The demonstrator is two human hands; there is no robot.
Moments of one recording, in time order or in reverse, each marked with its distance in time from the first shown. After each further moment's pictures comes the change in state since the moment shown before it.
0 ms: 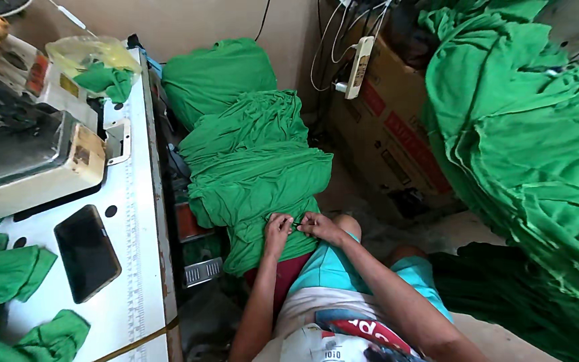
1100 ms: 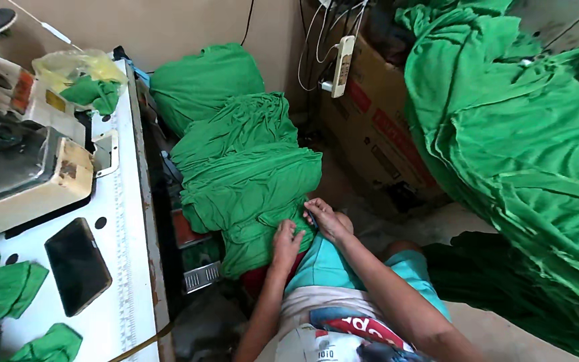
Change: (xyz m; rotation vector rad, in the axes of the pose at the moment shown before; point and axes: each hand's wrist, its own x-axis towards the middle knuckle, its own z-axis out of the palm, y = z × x) left_hand -0.031 0.053 0.022 0.365 -0.123 -0.020; right_hand 0.003 0.013 -0.007 0.740 0.351 -0.135
